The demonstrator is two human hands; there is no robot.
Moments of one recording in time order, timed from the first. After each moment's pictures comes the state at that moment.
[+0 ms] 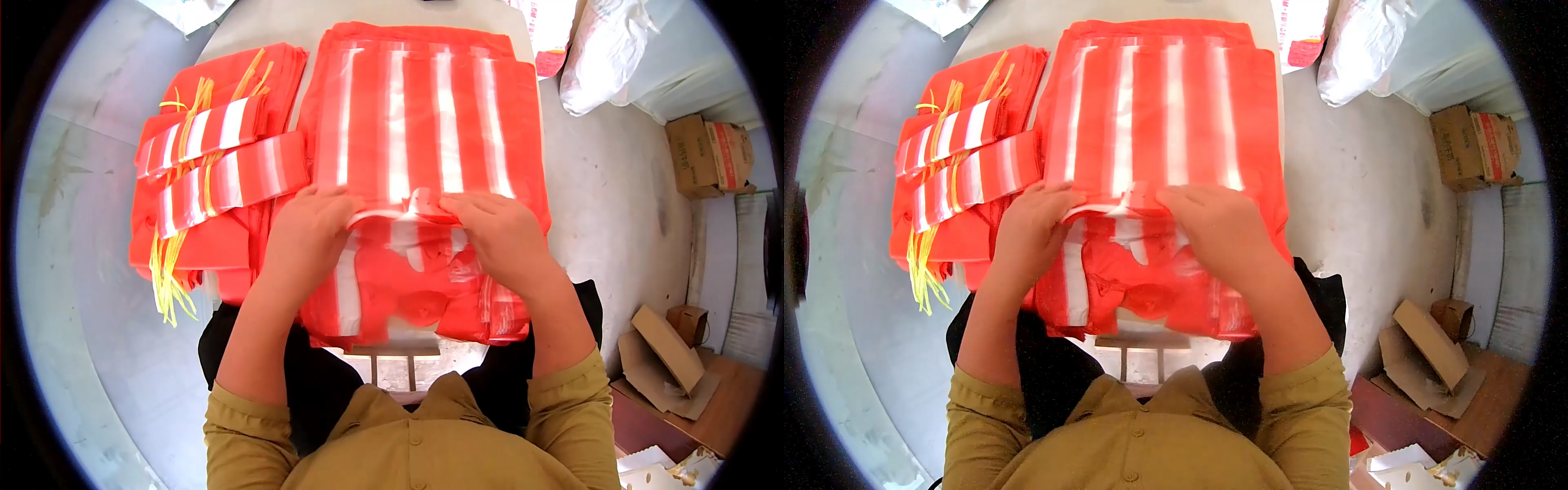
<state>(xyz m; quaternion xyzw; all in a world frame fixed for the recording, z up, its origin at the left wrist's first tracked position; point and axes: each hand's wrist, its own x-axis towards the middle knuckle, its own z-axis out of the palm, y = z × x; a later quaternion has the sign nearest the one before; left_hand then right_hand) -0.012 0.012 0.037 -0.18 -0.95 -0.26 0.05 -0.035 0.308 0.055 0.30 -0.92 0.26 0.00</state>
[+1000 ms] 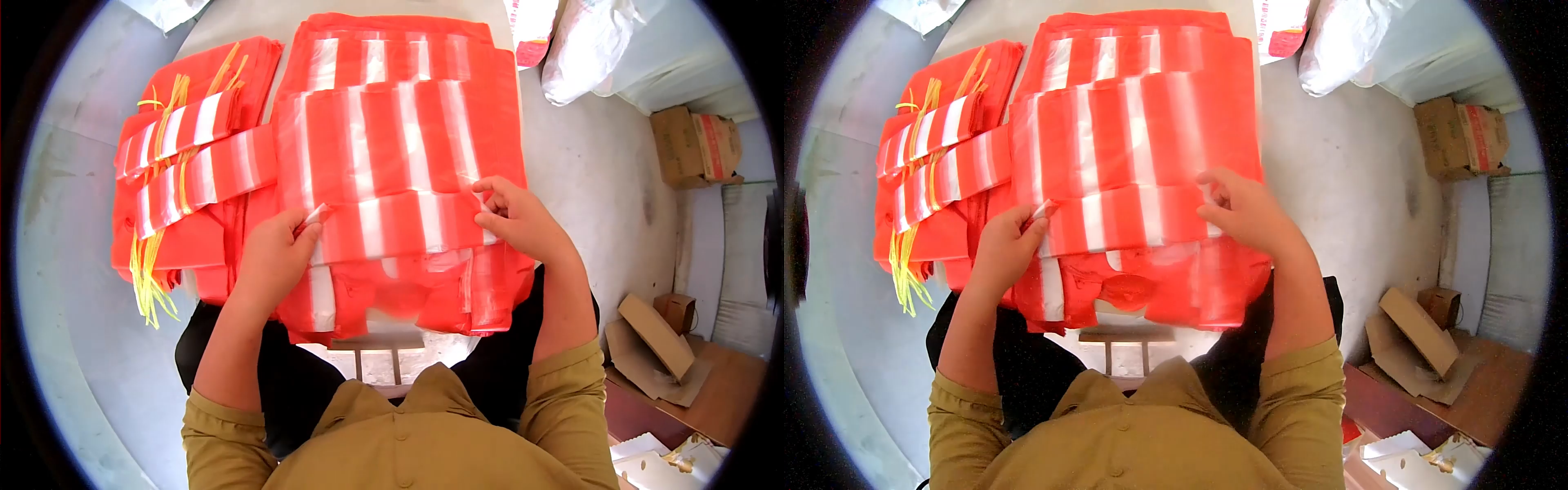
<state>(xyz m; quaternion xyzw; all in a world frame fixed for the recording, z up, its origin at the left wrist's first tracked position) 0.013 0.013 0.034 0.09 -0.90 -0.41 -0.13 -0.048 0.374 0.048 0.04 -0.87 0.41 -0.27</state>
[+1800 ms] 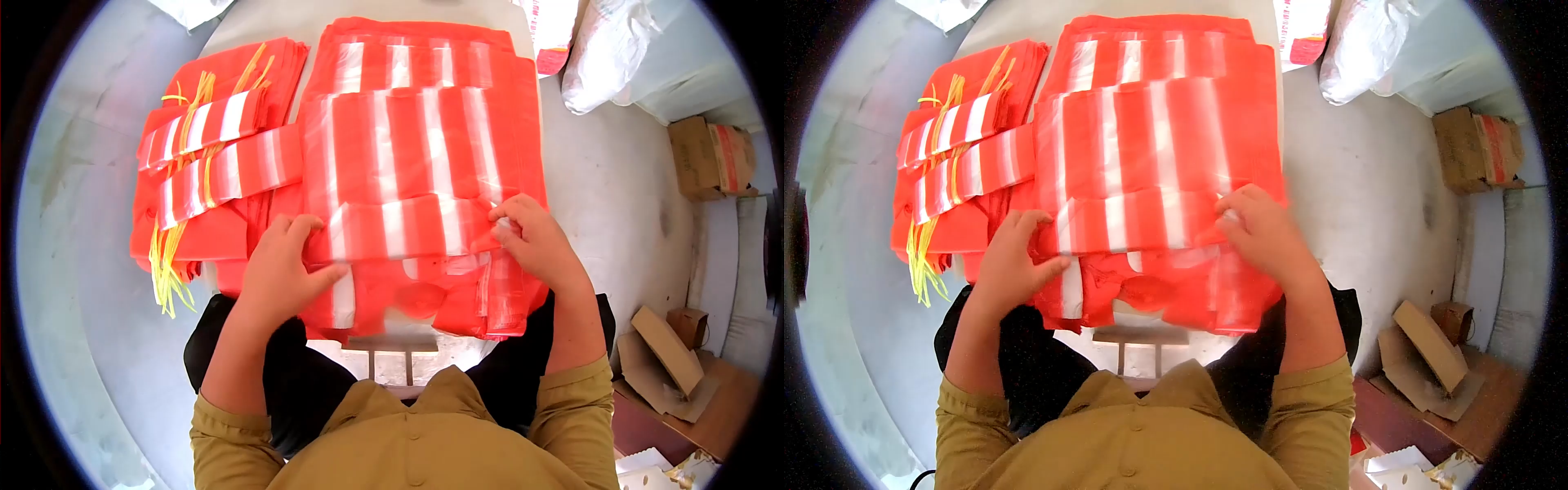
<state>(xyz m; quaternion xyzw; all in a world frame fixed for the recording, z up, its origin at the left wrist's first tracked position) 0.039 -0.004 0.059 -0.03 -0.95 -0.29 -0.09 -0.027 0.370 0.047 0.13 -0.91 0.35 -0.16</state>
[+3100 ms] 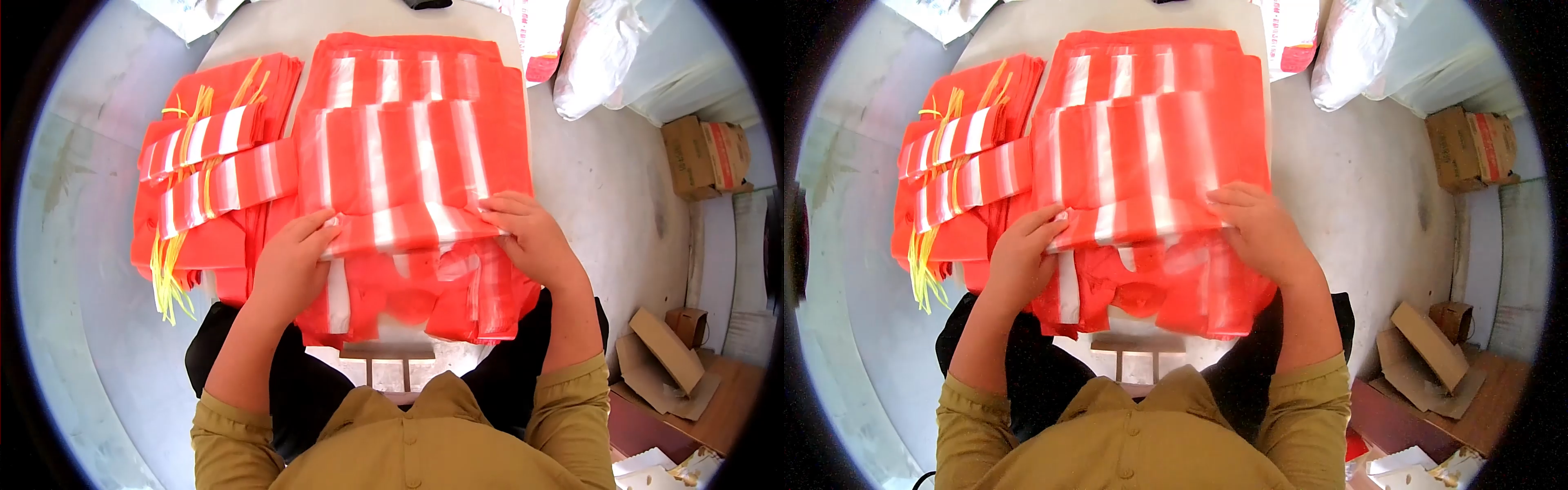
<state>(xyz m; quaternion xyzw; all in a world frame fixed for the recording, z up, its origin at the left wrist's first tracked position) 0.024 0.004 0.034 -0.18 -0.95 -0.27 0.04 -0.038 0.382 0.051 0.29 -0.92 0.27 -0.05</state>
